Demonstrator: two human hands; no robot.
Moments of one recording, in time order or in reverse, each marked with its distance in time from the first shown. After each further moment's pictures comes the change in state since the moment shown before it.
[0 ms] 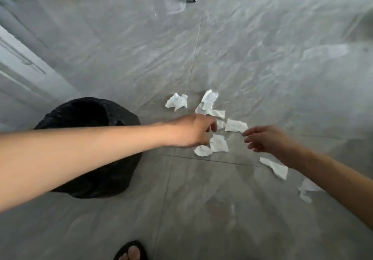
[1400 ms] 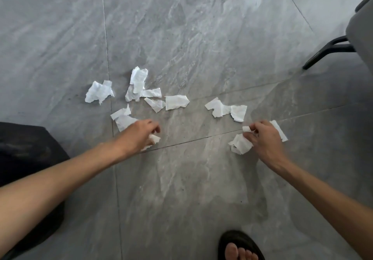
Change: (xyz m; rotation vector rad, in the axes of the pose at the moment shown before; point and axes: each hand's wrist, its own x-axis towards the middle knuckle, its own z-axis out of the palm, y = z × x) left_hand 0.089 -0.062 0.115 0.097 0.001 0.190; right_hand -0.022 0.178 -0.059 -0.456 0.703 -0.157
